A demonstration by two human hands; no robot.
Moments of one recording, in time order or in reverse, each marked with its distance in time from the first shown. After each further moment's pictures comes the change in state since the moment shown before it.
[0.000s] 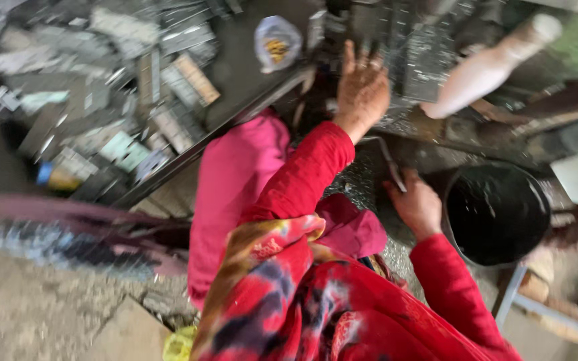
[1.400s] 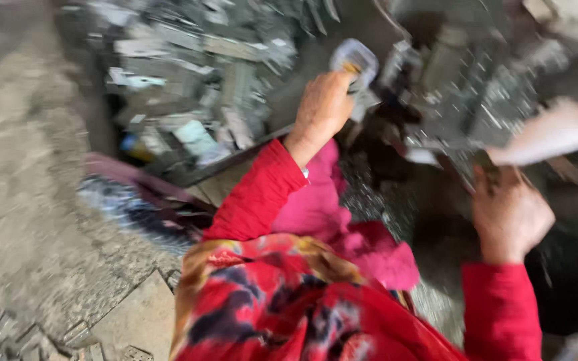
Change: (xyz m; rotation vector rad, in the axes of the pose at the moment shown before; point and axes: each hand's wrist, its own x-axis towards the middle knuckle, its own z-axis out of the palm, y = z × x) left_hand -0.077 -0.139 -0.098 -0.145 0.169 -0.241; right_hand 0.039 -0.045 -0.091 -0.337 0.363 -0.122
